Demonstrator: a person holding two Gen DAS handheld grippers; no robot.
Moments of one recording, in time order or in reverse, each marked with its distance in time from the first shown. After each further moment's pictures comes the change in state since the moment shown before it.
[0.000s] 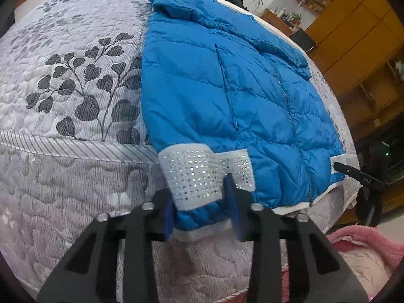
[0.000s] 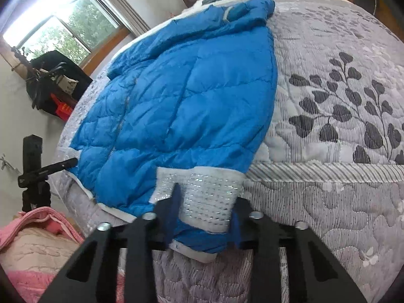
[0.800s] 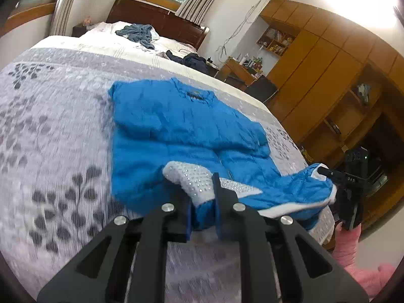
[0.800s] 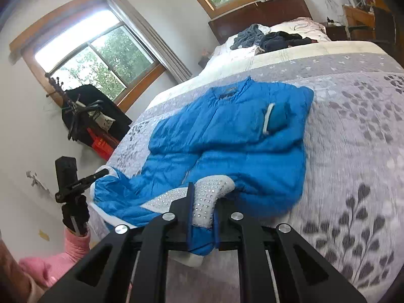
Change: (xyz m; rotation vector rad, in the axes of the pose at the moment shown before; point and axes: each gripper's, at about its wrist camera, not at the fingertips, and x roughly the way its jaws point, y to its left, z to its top) left arm -0.052 -0.017 0.130 0.092 -0.289 -0.187; right arm -0.063 0.012 0.154 -0.049 -0.184 0.201
